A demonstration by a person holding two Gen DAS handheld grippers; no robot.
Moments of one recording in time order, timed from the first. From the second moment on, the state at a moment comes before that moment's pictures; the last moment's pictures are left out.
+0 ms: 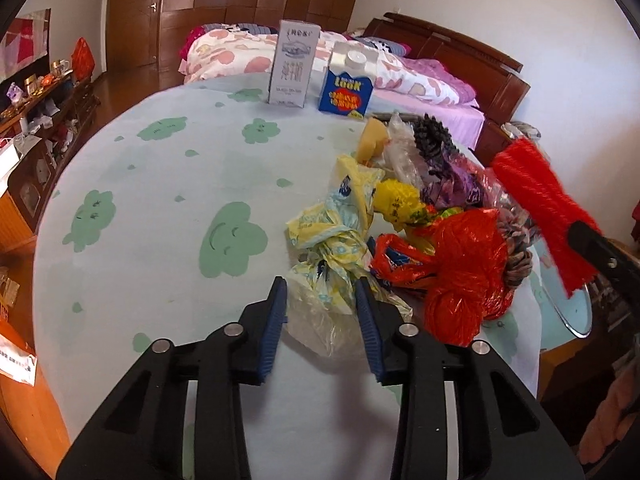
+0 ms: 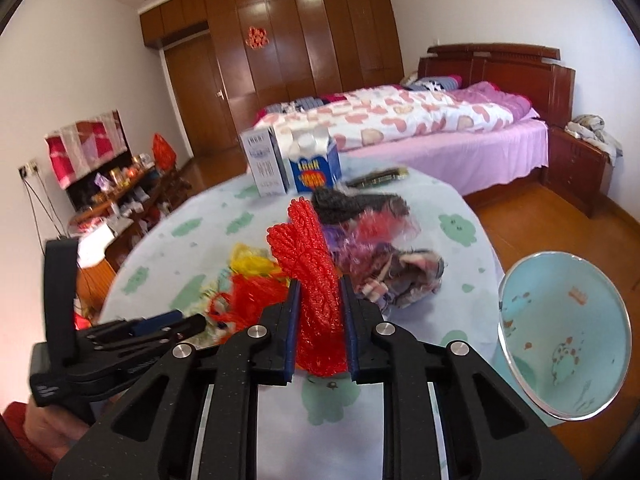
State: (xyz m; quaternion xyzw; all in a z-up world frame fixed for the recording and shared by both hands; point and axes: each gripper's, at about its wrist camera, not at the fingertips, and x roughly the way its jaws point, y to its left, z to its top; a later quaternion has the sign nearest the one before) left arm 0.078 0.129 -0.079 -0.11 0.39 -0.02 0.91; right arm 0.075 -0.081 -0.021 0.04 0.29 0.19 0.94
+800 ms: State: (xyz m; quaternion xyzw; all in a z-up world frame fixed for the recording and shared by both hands) left arm 0.042 0.070 0.019 -0.04 0.27 -0.08 0.96; right arm 0.031 -0.223 0.013 0.09 0.22 -0.02 0.97
